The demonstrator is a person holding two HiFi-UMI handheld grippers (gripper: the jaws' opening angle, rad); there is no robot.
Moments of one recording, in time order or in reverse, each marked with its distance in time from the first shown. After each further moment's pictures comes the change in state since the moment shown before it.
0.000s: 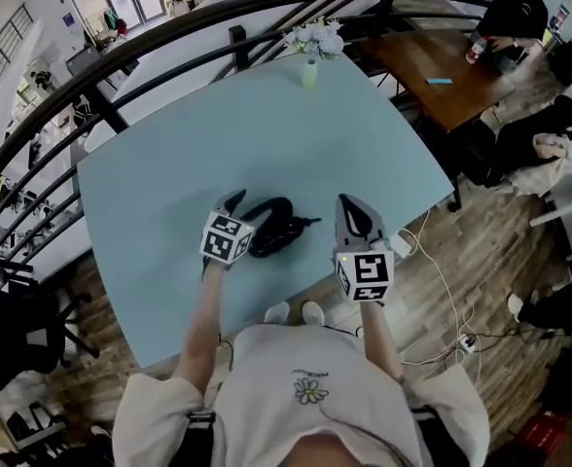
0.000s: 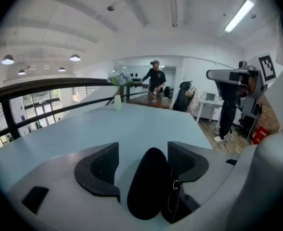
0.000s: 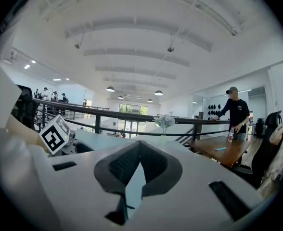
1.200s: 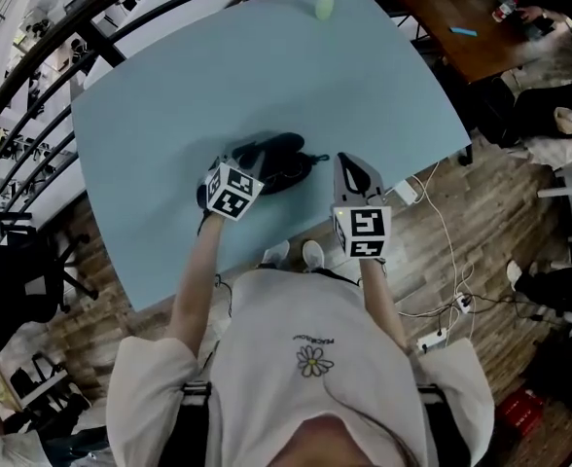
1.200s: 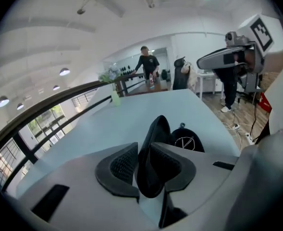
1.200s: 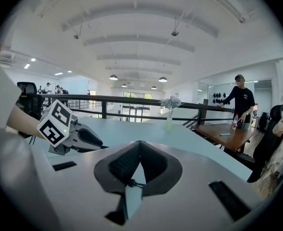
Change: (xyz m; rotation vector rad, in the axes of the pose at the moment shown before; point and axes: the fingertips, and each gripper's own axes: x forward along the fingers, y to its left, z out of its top) left arm -0.006 -0.014 -0.048 0.257 0.147 0.121; right arm -0.008 0.032 -0.070 0.010 0.176 0.066
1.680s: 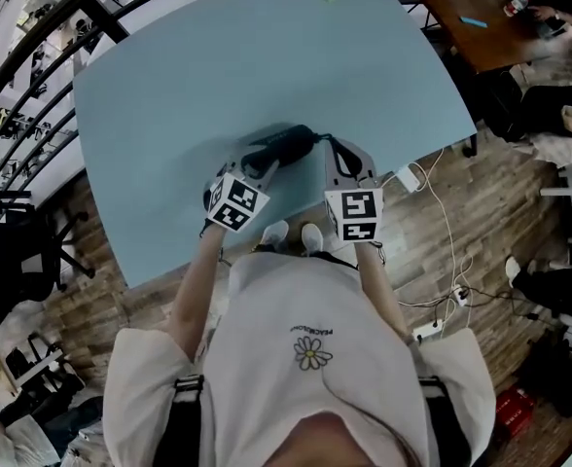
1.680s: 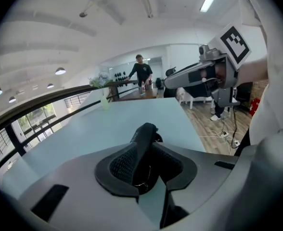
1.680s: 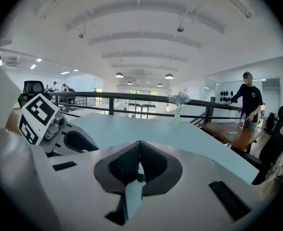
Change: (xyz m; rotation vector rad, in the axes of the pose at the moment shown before) left arm -0.036 -0.071 -0.001 -0.026 -0.090 -0.095; right arm 0.004 0.028 -0.013 -0.019 0.031 0.081
